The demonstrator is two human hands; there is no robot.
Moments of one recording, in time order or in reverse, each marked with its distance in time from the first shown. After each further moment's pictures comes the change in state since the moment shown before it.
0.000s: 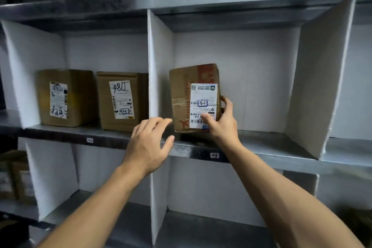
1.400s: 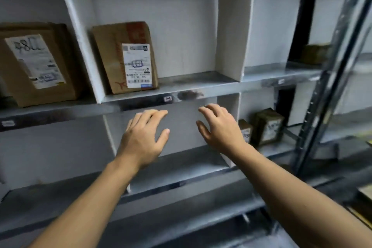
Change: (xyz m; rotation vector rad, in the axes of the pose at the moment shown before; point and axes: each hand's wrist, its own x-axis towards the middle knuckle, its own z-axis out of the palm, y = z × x) left_hand -0.082 0.050 0.013 -0.407 -0.271 0.252; right_hand -0.198 0.005 -0.094 -1.033 -0.019 -0.154
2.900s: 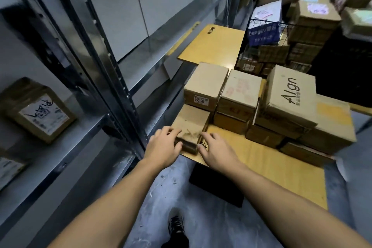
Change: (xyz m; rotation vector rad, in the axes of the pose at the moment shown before) left_hand 0.005 0.503 0.506 -0.357 -0.930 0.489; right_hand -0.406 0.445 -0.126 -0.133 -0.446 1.309
